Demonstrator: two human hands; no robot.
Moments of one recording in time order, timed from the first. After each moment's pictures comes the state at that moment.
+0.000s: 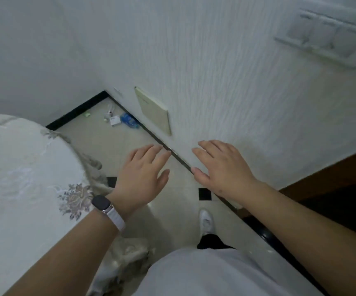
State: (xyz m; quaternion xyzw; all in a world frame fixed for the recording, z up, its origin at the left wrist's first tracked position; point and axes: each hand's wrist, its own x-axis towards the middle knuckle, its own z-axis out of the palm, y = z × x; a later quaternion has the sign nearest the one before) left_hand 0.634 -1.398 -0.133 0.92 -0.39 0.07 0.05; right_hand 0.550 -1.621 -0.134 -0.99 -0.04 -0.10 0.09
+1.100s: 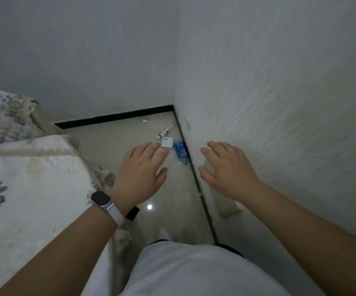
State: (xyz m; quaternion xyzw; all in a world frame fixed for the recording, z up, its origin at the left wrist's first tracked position) left_hand 1.101 -1.256 -0.152 0.99 -0.14 0.07 0.07; right_hand 1.133 -1.506 -0.135 -0.97 -0.24 -0.04 0.05
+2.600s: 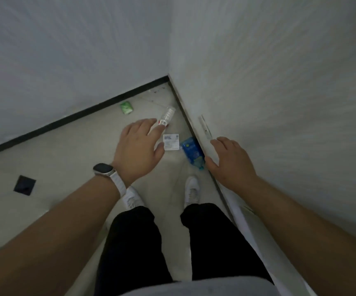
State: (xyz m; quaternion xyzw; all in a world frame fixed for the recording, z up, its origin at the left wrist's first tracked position) left_hand 1.681 -1.144 -0.451 0.96 -0.20 -0.09 0.15; right_hand 1.627 -1.403 -0.455 -0.97 -0.03 0.17 0.16
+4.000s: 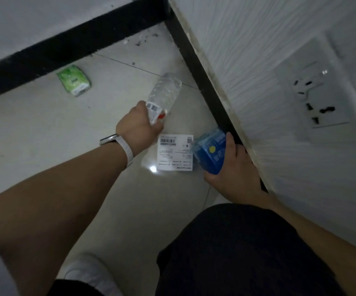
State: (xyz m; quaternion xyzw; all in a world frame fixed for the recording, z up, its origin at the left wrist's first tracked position) left_hand 1.797 -1.169 -1.022 0.95 0.02 -0.20 0.23; right_hand 1.657 -1.394 -0.978 -0.96 0.11 0.19 0.14
